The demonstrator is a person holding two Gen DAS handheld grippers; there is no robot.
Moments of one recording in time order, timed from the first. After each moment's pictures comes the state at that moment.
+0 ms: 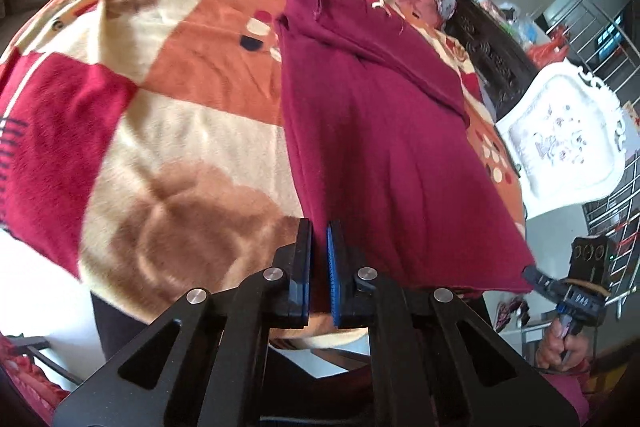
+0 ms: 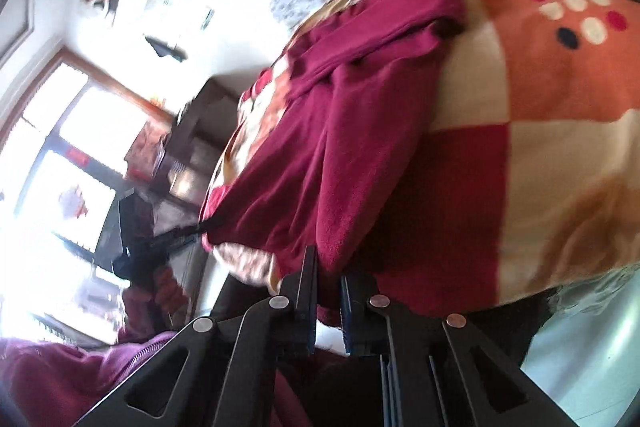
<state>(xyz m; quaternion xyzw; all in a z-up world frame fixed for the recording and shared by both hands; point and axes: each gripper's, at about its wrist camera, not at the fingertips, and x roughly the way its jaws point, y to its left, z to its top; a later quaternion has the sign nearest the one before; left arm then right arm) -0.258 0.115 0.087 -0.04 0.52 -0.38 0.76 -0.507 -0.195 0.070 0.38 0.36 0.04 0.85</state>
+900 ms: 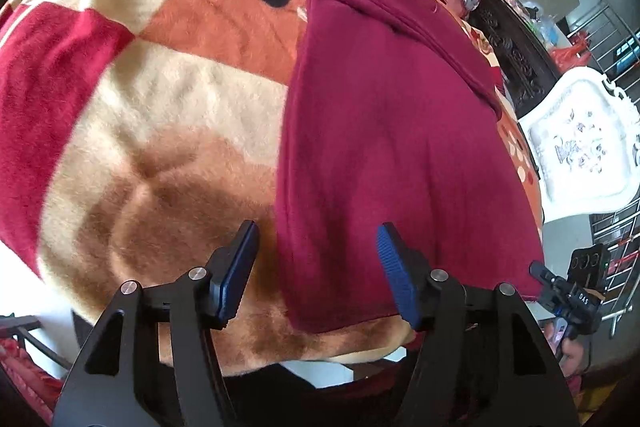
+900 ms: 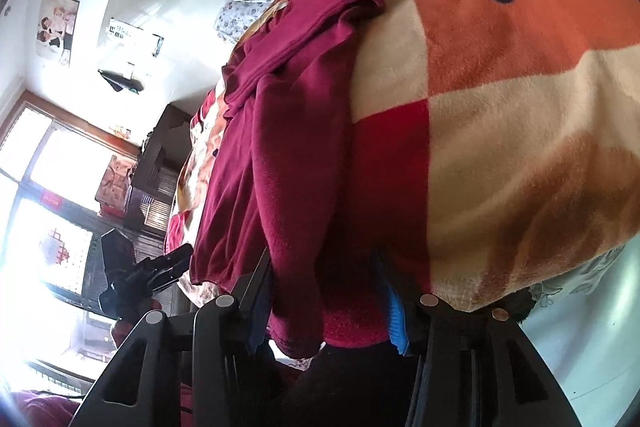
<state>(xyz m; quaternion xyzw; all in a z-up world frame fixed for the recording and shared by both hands) -0.250 0.088 0.044 -0.04 0.56 -0.36 0.74 -0.512 -0.240 0.020 0.44 0.36 -0.03 0.82</state>
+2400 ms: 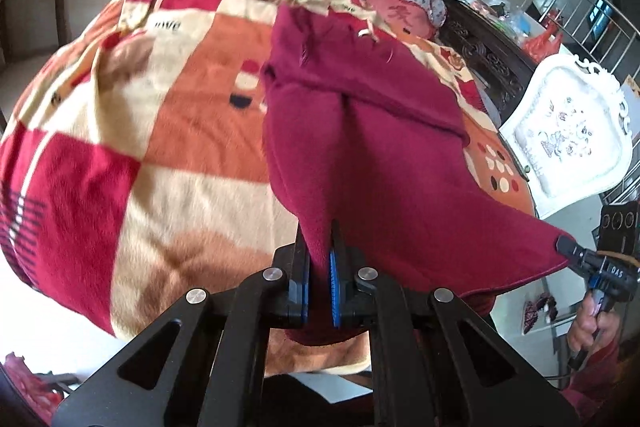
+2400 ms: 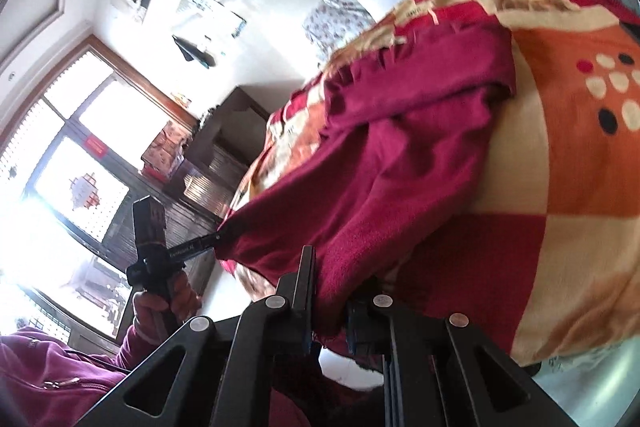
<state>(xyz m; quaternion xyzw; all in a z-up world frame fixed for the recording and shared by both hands) -0.248 0.084 0.126 0.01 0.47 -0.38 0.79 -0.486 -0.212 0.120 0.35 0.31 0.07 0.88</state>
